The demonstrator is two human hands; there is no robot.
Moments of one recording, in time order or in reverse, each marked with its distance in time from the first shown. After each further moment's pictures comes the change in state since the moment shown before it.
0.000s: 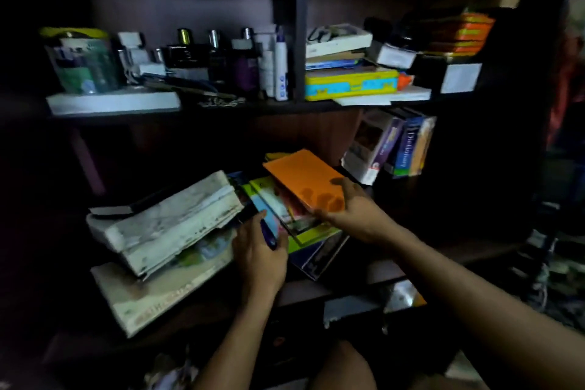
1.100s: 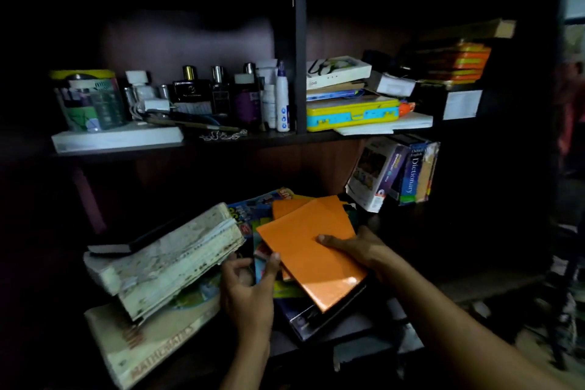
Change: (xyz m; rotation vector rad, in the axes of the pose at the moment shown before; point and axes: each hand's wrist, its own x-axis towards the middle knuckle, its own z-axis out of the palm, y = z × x) left_hand 0.003 0.016 -0.028 -0.506 0.134 -0.416; right_hand 0.033 0.027 0.025 0.593 -0.046 0.326
